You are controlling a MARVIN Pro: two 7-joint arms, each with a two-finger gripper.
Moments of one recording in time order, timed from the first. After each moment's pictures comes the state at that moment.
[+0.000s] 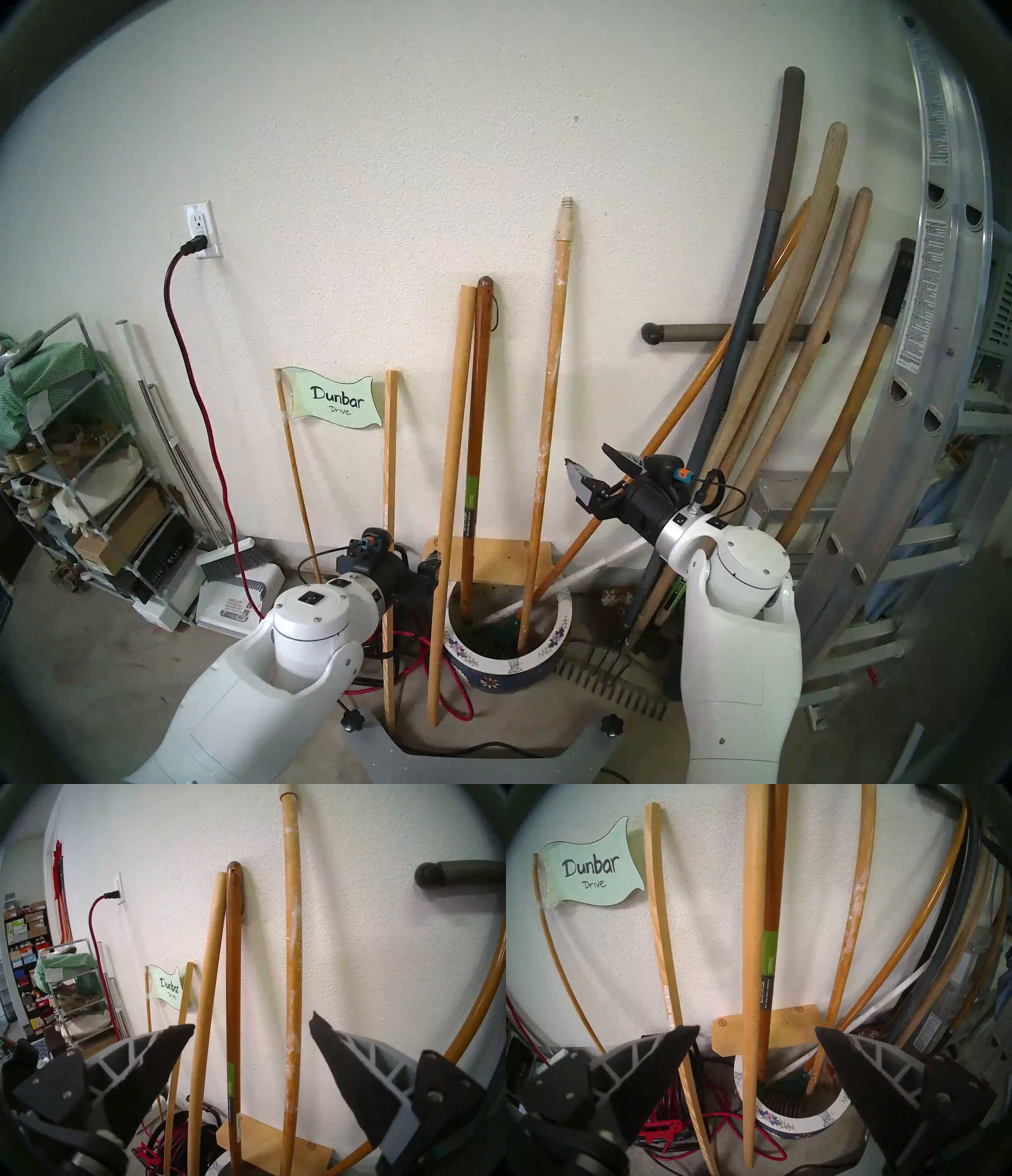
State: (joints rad) left arm 1.73 -1.26 -1.18 -1.79 -0.36 0.47 0.23; right arm -1.62 -1.57 1.89 -1.75 0.06 0.26 0.84
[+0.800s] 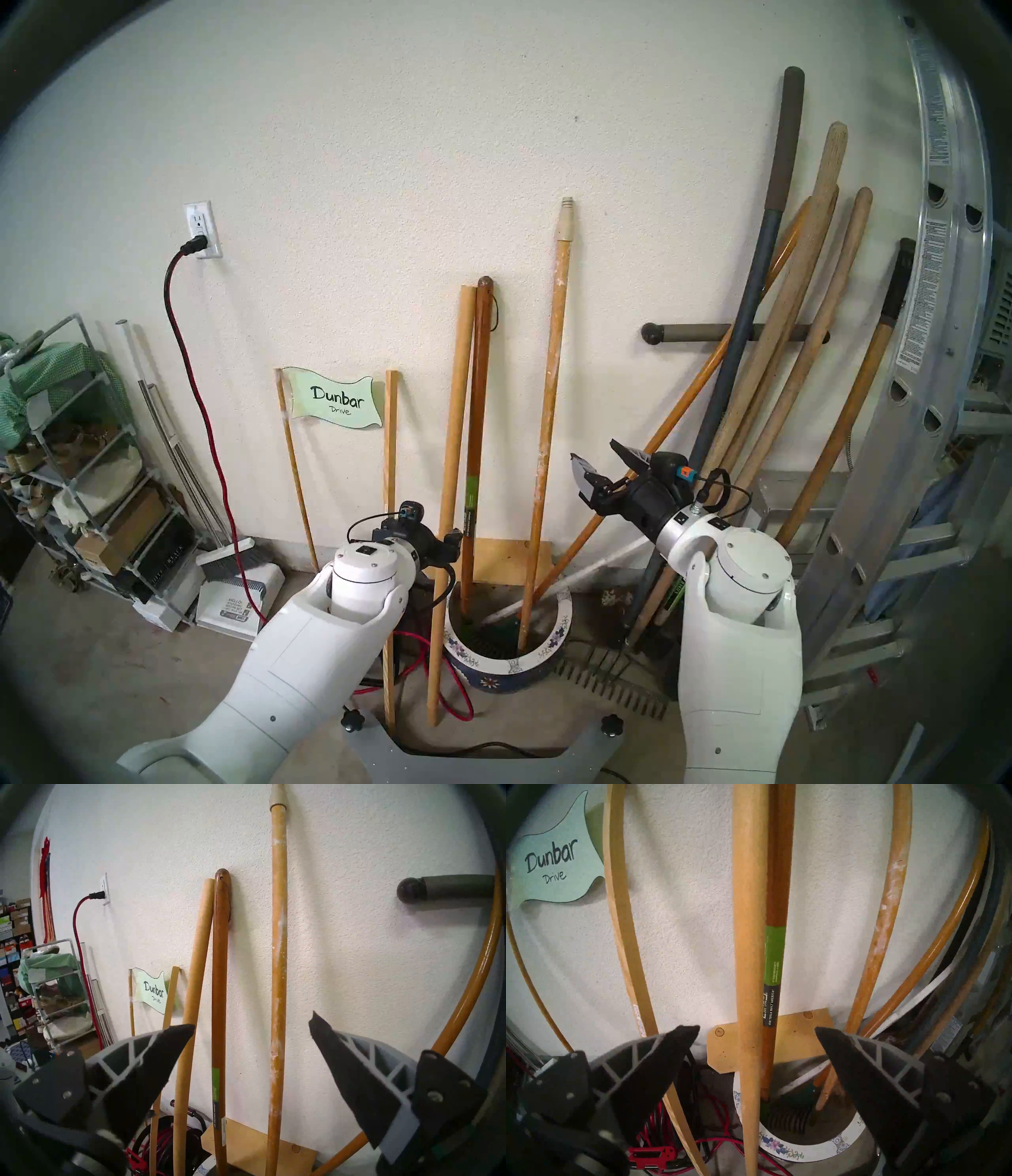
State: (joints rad) left arm 1.44 -1.43 -1.20 -1.34 -0.23 0.43 0.12; right arm -1.64 -1.60 1.89 -1.81 0.03 0.26 0.77
